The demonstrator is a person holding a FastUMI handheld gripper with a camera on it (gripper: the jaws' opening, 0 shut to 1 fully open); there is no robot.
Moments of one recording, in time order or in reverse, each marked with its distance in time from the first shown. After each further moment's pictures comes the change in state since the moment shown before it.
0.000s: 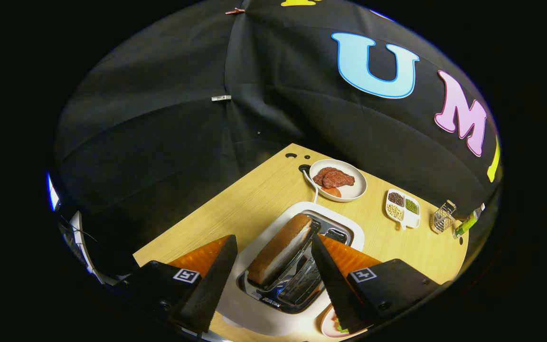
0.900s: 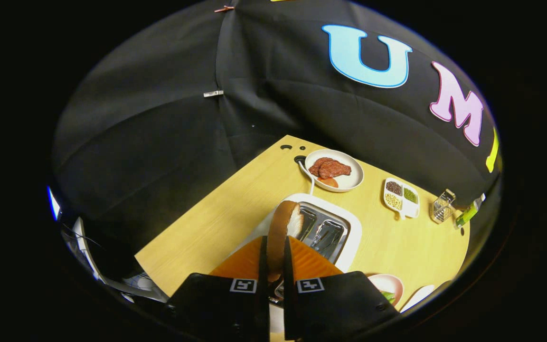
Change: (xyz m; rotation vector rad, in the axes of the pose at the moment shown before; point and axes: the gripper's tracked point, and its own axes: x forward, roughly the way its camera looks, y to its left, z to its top) arm -0.007 -0.002 -0.001 0.051 0.037 0.027
